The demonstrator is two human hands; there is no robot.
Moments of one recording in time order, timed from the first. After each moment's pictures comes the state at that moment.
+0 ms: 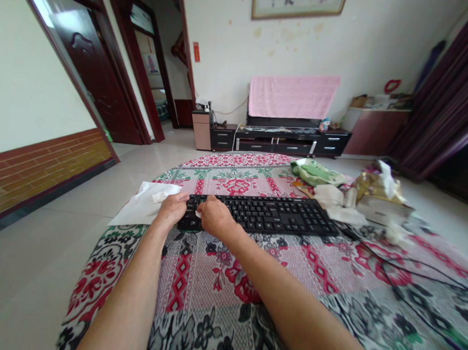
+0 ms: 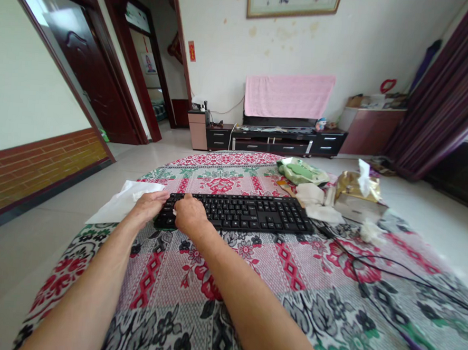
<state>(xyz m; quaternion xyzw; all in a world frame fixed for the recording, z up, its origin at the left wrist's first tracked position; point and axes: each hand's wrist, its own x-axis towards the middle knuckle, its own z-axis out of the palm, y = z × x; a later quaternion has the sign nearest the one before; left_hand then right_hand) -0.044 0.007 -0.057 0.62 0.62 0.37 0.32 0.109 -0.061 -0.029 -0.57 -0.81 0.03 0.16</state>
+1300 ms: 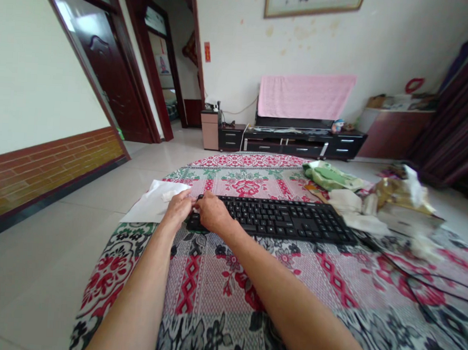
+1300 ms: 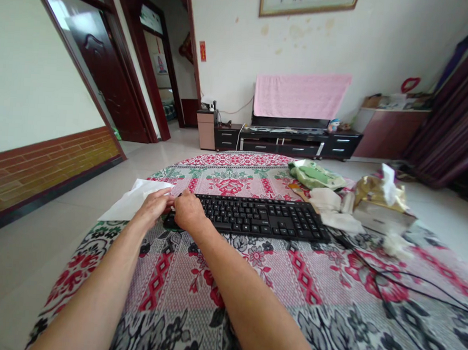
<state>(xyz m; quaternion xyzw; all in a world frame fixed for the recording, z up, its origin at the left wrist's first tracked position) -0.040 -0.001 -0.050 0.52 0.64 0.44 0.35 0.082 -0.039 -0.032 -0.52 -0.84 0.02 0.18</state>
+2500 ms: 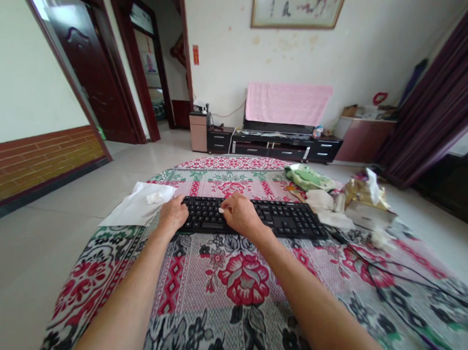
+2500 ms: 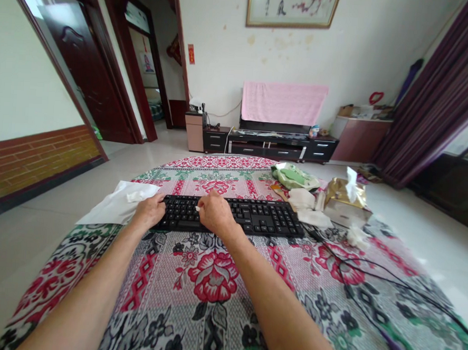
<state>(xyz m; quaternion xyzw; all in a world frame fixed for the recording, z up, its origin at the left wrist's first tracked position) -0.017 -0.017 -0.043 0.70 0.69 0.18 0.05 0.180 -0.071 -0.023 -0.57 -0.78 0.01 0.24</state>
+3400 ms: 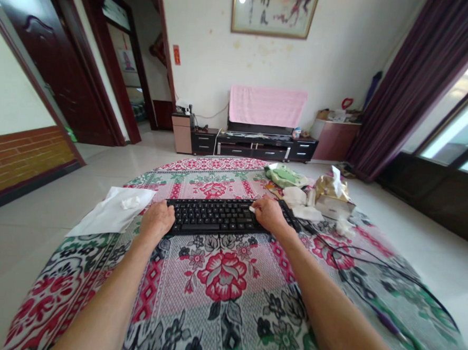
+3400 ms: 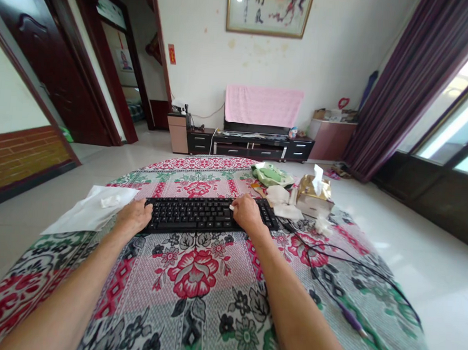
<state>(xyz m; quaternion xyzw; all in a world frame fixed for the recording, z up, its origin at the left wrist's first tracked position) -0.003 -0.017 -0.052 0.72 0.68 0.11 -0.06 0.304 -0.093 -0.038 -0.73 -0.66 -0.04 0.20</state>
